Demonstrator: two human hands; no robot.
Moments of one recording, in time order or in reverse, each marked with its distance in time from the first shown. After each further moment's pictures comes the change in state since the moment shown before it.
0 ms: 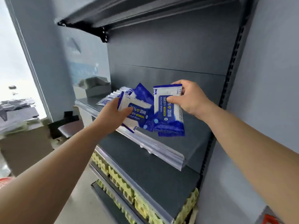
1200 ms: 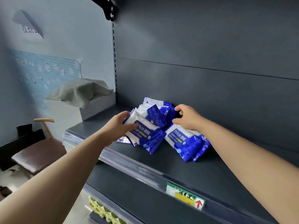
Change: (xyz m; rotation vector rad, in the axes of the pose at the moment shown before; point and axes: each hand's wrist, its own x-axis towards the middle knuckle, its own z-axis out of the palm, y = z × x) left_hand 0.419 -0.288 -0.121 -0.112 -0.467 -0.051; right_hand 0.368 0.092 0.307 -0.565 0.036 0.371
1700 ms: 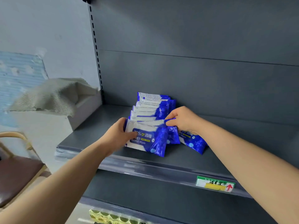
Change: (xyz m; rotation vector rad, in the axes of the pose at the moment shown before) left_hand 0.037 -0.053 -0.039 0.051 -0.220 0.041; right_hand -0.017 -0.053 0.049 0.259 0.021 0.224
